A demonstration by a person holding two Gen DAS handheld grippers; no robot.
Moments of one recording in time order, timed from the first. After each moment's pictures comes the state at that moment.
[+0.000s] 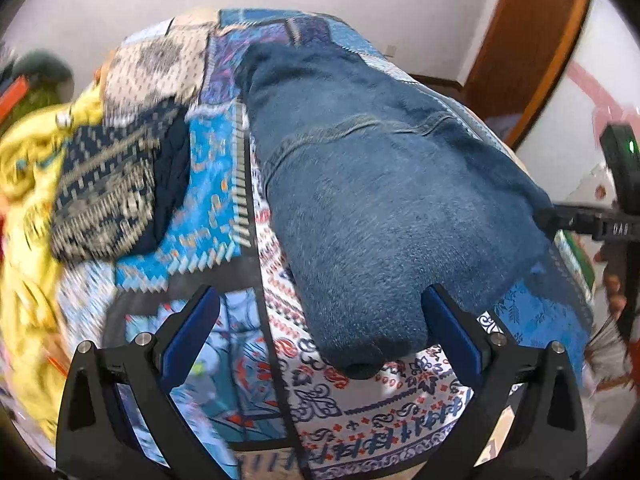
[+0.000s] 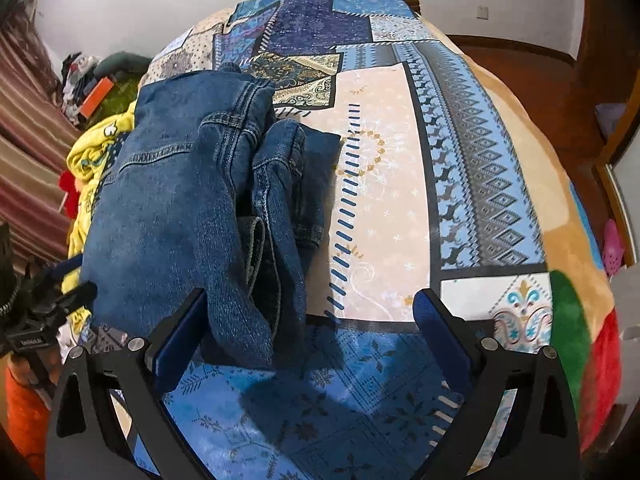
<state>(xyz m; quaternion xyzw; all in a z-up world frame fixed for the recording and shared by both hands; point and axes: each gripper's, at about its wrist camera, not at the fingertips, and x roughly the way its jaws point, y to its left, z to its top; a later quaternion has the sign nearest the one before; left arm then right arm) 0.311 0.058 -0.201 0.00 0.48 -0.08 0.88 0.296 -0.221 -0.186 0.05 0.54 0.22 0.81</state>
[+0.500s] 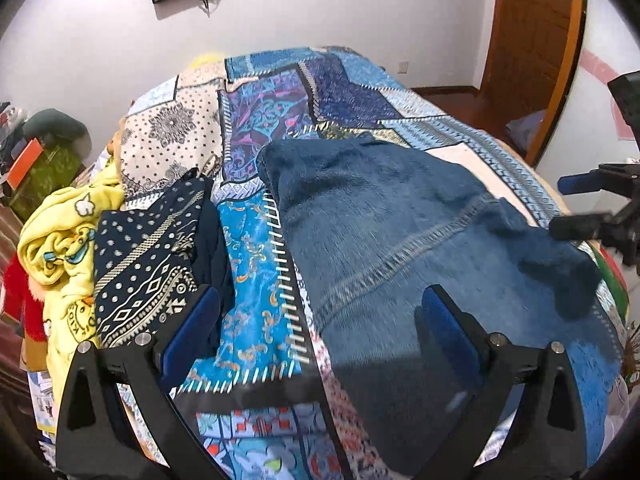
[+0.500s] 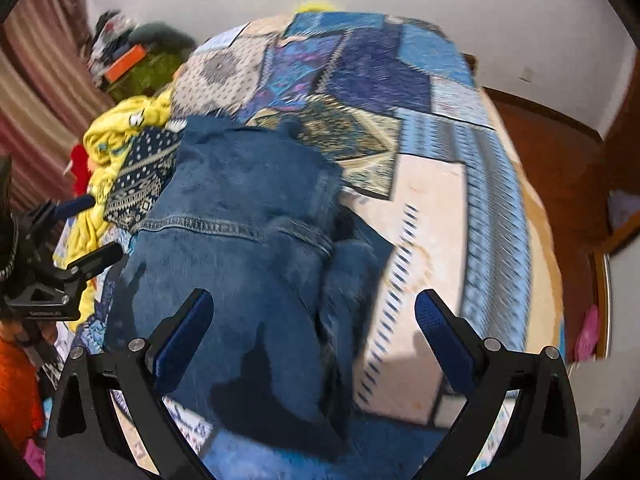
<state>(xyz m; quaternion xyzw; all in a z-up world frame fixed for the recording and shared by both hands) 0.389 0.065 -0.169 0.05 0.44 -0.04 0.89 0.359 -0.149 -0.139 -0.05 0.51 0.27 0.82</state>
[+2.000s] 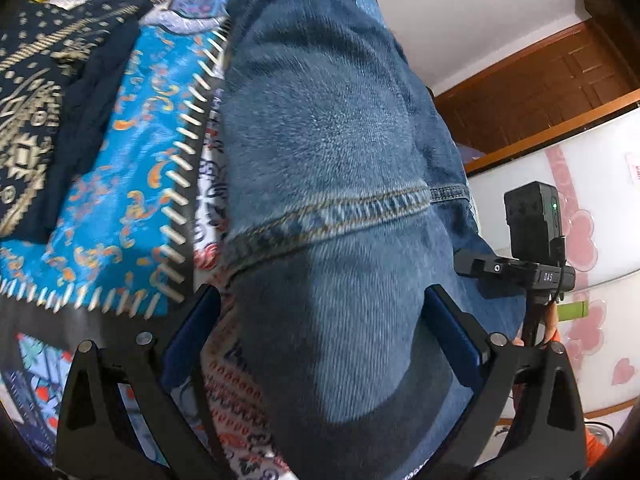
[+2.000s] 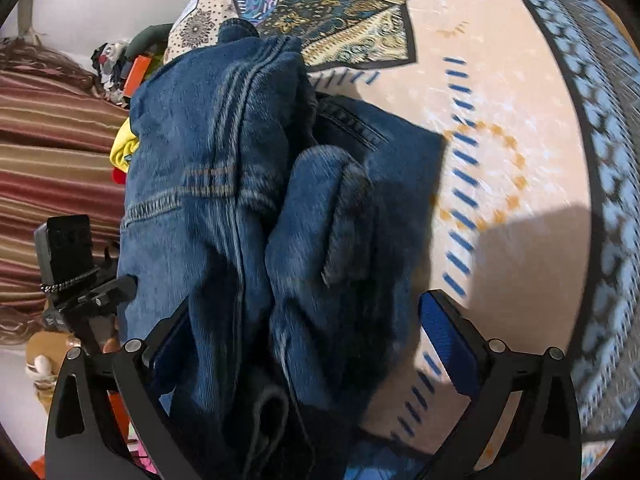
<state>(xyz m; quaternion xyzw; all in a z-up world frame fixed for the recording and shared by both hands) 0.416 0.093 -0.258 -0.26 0.56 -0.17 0.77 0.415 -0.164 -0.250 0.15 0.63 0.35 0.67</state>
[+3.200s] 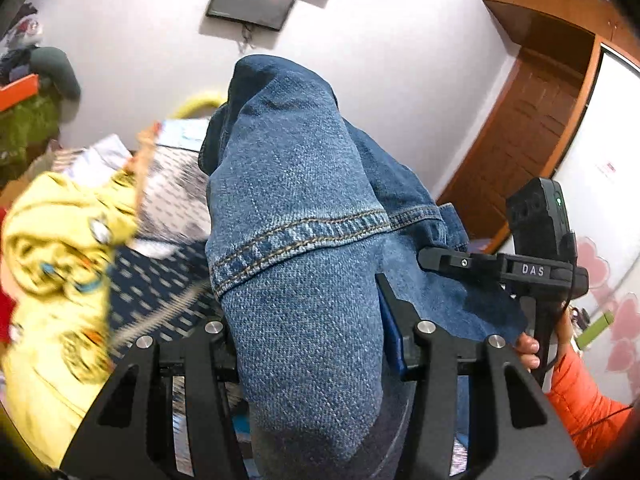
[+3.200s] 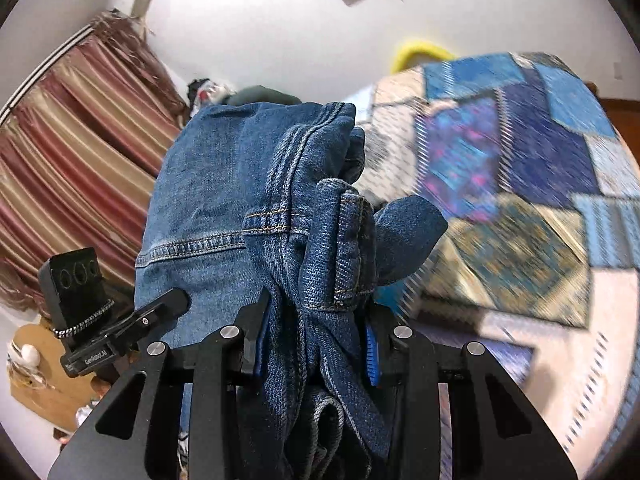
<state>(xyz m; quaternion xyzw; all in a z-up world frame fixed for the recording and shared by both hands) 0.381 0.249 -0.054 -0.16 0.32 -0.12 0.93 0.422 0.015 -0.061 0.14 0.43 0.44 0.77</state>
